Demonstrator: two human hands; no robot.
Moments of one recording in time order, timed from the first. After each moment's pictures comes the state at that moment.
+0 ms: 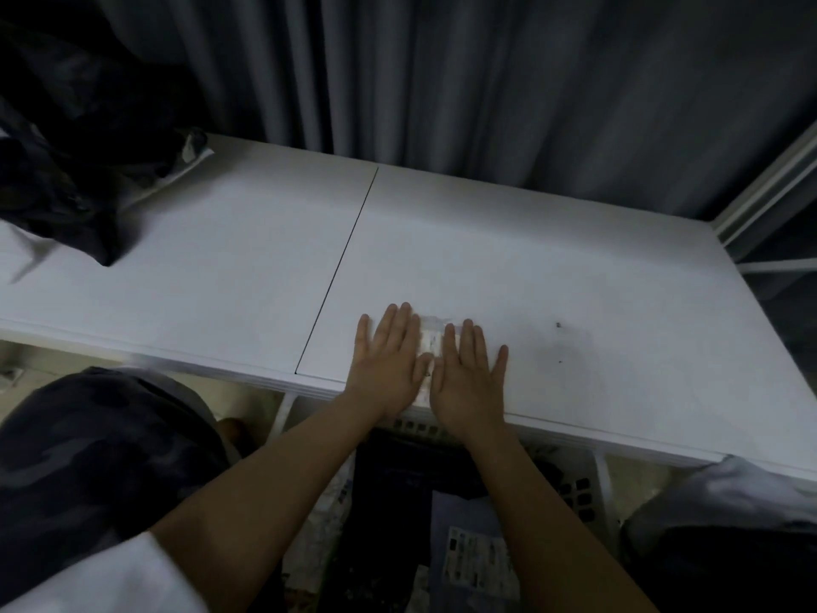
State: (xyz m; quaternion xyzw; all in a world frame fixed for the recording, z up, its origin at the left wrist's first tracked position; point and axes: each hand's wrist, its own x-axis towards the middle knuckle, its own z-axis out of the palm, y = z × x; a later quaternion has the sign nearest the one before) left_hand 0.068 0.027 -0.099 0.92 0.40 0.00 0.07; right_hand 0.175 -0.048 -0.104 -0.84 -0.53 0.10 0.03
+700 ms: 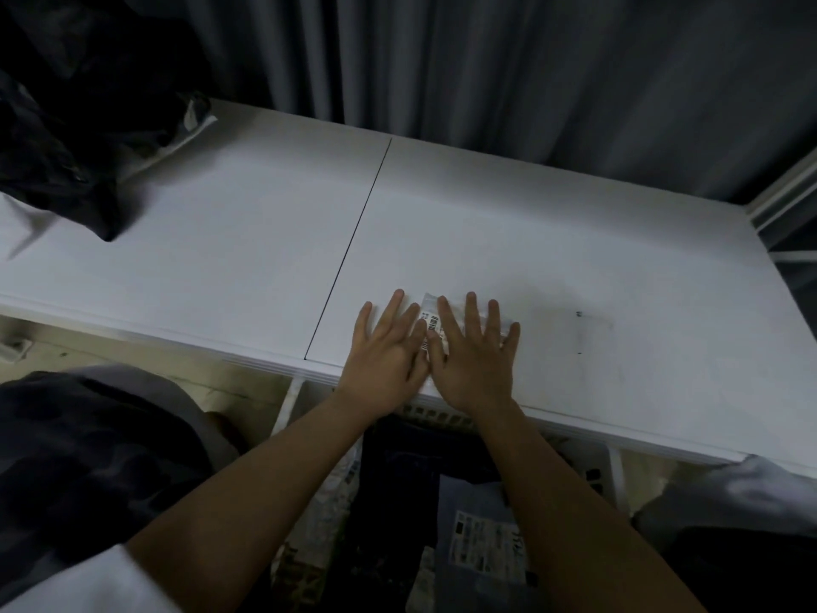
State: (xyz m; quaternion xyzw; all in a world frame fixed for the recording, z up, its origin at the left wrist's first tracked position) left_hand 0.045 0.033 -0.115 0.93 0.34 0.13 0.03; right_hand 0.175 -0.029 -0.104 -0.84 -0.53 0.08 0.02
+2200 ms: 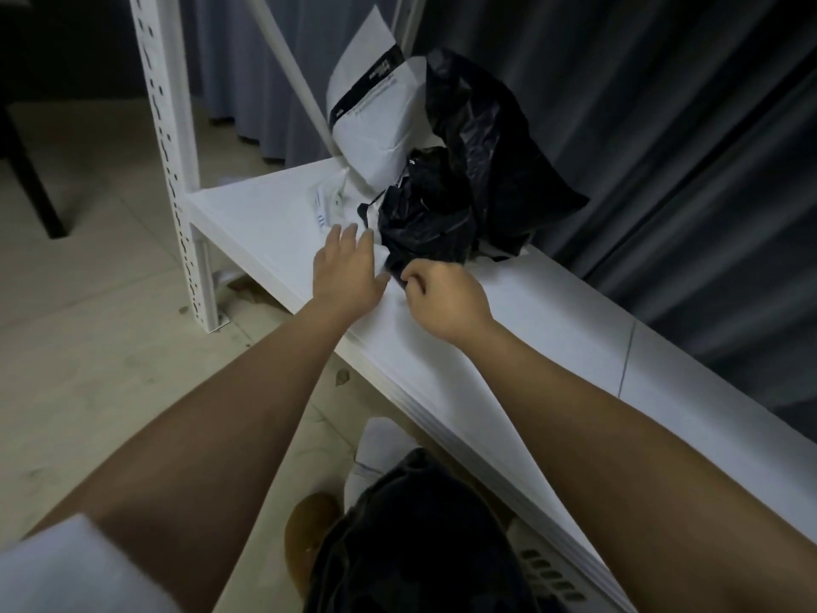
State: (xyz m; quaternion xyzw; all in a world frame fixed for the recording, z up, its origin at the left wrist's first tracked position) left_hand -0.324 0.276 -0.040 0.69 0.68 0.24 0.12; right_hand -0.186 0.249 0.010 -0.59 -0.80 0.05 0.12
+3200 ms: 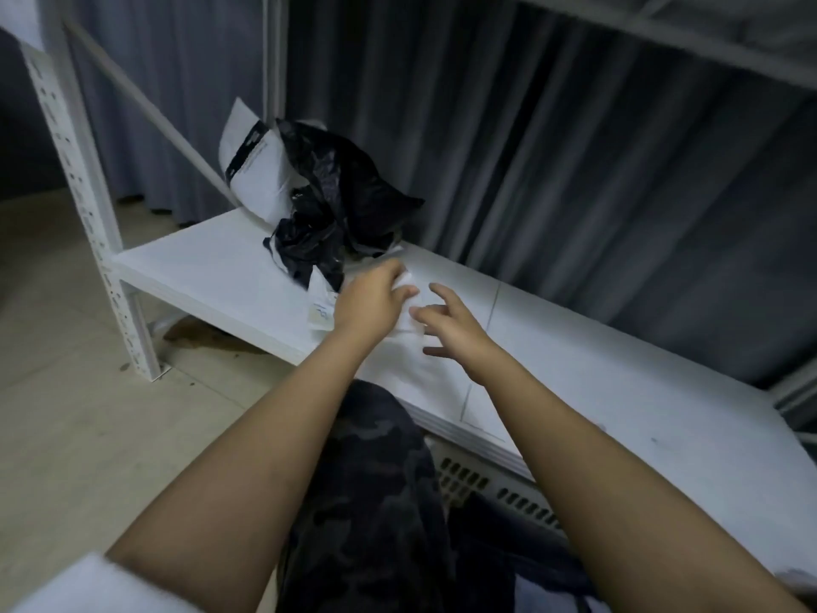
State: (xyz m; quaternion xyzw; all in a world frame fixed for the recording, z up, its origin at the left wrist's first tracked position) left_hand -0.194 0.106 0.069 0.73 0.51 0.39 0.22; right_hand -0.064 0.054 0.077 -0.65 -0.53 0.41 0.37
